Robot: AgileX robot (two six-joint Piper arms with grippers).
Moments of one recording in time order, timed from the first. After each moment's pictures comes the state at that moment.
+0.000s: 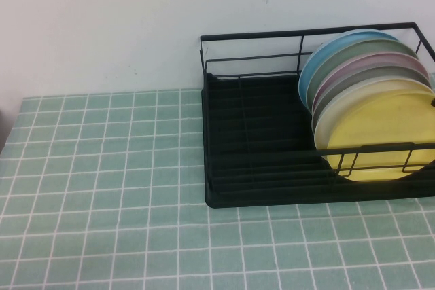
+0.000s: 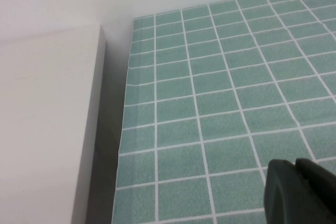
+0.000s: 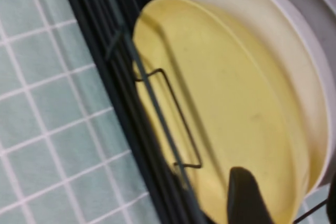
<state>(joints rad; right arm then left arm) 0.00 1.55 -1.37 0.39 1.01 -1.40 0.01 -0.01 0.02 0.12 0.38 -0.04</state>
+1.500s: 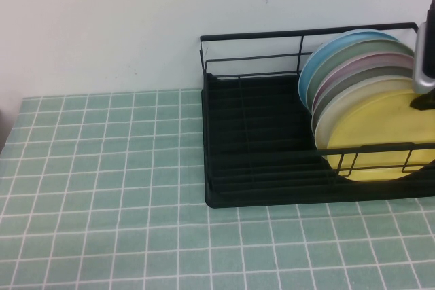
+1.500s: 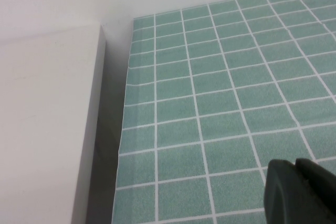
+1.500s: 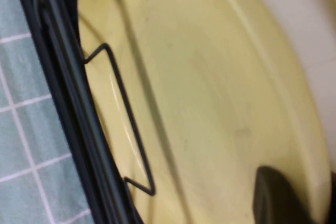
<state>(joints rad) 0.00 1.74 -1.37 0.41 0.81 -1.58 0.01 -0.01 0.02 0.12 0.38 -0.04</state>
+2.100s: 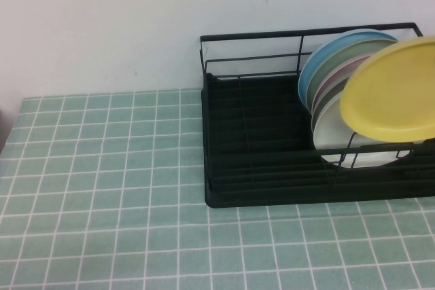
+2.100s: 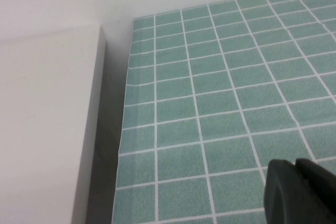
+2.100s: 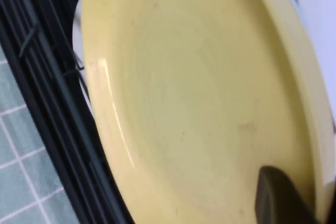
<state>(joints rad) 0.00 1.47 -1.37 0.35 0.86 -1.47 0.01 -0.01 0.02 0.12 0.38 -0.04</state>
